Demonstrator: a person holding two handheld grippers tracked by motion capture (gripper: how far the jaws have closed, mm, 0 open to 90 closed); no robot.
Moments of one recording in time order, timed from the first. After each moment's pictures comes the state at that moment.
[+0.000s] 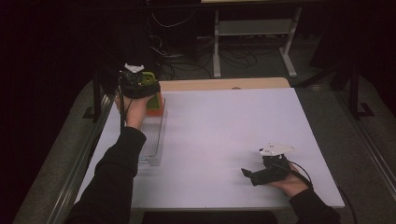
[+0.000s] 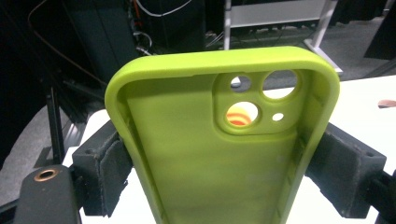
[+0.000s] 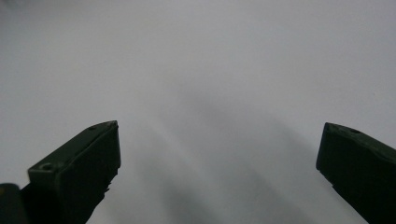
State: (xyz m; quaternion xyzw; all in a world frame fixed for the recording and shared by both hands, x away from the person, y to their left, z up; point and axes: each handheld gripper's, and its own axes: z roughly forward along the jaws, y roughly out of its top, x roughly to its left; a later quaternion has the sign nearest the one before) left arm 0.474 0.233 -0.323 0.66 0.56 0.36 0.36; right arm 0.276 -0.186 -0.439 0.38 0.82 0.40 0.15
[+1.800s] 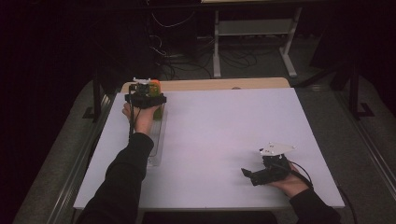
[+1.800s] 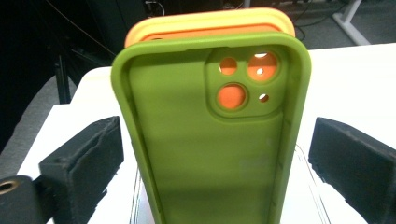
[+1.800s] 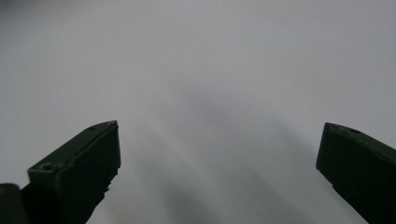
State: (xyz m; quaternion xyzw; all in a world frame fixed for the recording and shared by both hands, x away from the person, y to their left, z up) left arm 0.488 0.227 -0.381 0.66 0.59 0.35 0.32; right arm 0.275 -0.186 -0.438 0.38 0.82 0.40 0.14
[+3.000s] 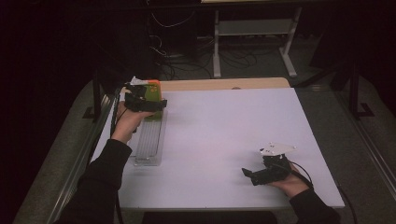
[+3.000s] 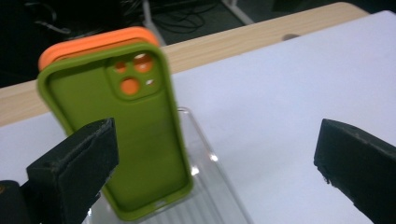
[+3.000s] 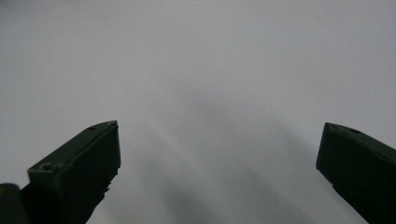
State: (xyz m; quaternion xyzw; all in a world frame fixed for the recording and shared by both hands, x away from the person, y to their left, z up) left arm 0.444 0.239 -0.338 0.77 0.46 0.22 0.39; right arm 0.274 -0.187 -0.438 0.38 0.82 0.40 0.15
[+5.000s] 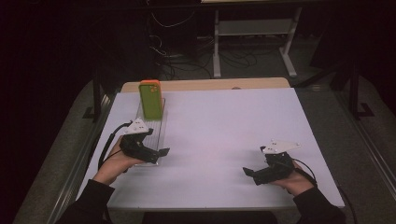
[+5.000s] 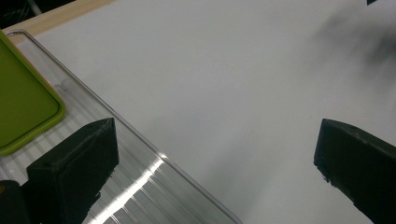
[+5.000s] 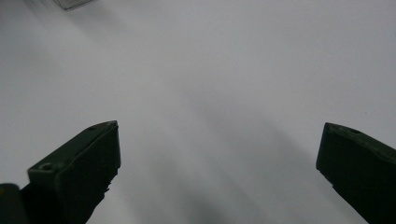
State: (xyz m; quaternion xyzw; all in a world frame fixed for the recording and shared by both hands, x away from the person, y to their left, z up) left arm 0.324 0.243 -0.378 0.84 0.30 0.14 0.42; right arm 0.274 -0.190 -0.419 0.35 0.83 0.41 0.14
